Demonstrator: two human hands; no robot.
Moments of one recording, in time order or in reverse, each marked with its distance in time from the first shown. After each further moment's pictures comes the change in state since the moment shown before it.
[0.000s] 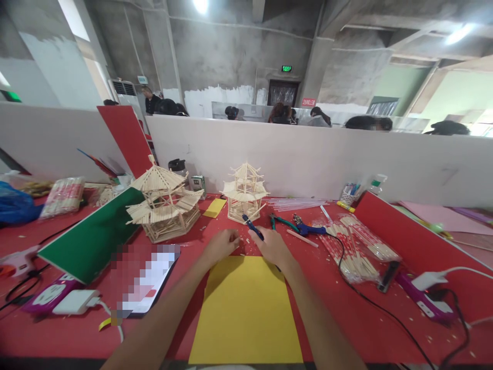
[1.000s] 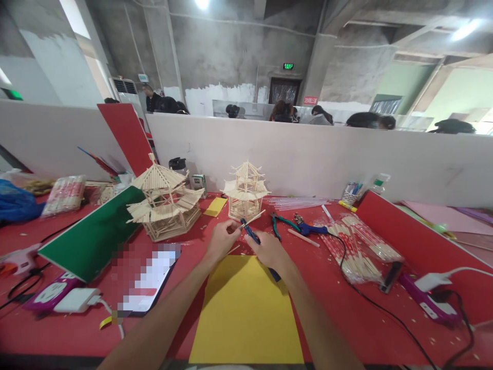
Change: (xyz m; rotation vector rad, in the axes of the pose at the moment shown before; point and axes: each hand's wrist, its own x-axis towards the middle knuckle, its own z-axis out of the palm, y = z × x) left_hand 0.006 0.019 0.000 -0.374 0.197 -0.024; right_hand -0.007 -0.015 0.005 0.022 -0.086 0.096
